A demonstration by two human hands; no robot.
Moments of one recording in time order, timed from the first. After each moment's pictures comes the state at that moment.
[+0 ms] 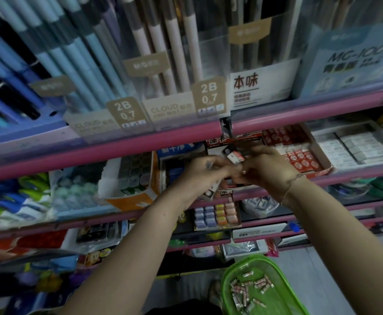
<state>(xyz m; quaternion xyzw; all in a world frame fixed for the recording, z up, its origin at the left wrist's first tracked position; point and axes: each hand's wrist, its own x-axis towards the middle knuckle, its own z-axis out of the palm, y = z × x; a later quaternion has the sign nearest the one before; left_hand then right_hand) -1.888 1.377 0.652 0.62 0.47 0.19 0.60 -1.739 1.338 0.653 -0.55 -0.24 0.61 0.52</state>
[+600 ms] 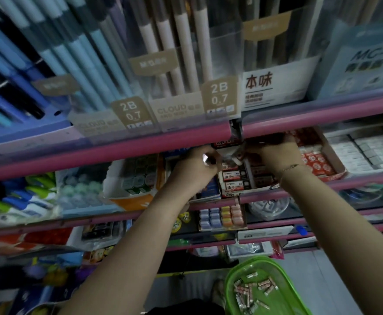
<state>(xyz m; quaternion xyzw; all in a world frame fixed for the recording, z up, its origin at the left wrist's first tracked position) -1.901 1.402 0.644 0.73 0.56 0.17 0.35 -1.727 1.374 0.638 -0.69 -0.32 0.40 0.51</state>
